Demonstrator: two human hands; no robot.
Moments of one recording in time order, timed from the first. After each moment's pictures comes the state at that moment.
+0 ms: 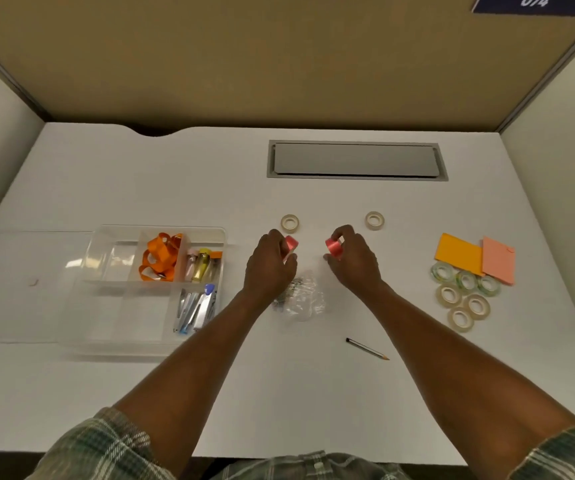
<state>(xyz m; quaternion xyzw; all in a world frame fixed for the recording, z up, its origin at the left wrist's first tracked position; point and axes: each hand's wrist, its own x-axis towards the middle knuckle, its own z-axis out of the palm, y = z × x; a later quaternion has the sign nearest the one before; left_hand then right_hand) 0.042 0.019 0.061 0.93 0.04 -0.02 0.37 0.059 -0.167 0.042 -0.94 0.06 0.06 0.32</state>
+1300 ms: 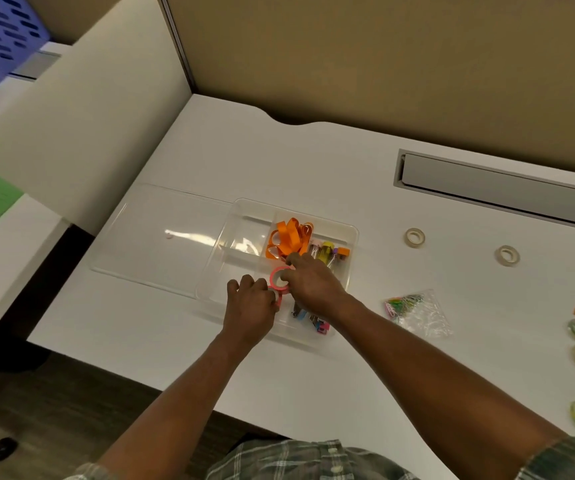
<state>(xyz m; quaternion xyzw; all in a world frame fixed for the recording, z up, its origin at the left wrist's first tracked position) -0.076 0.276 0.018 1.00 0.04 -0.04 0.04 0.011 0.139 0.041 -0.91 -0.39 0.11 0.09</state>
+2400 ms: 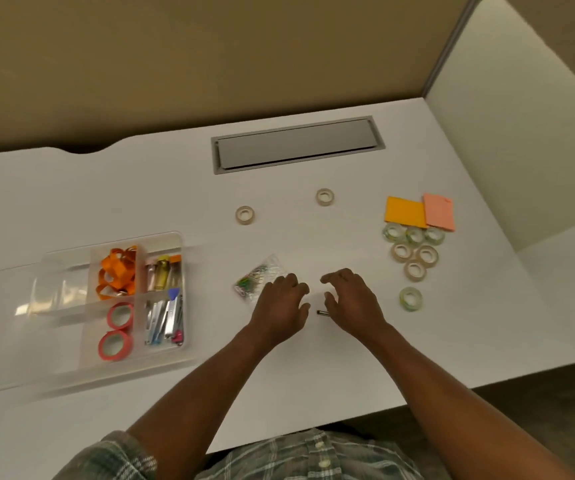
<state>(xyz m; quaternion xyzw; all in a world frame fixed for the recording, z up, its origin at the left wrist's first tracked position) -0.041 -0.027 0.027 0.94 -0.27 -0.10 0.17 -0.078 -0.206 0.034 -0.97 0.05 0.09 0.23</state>
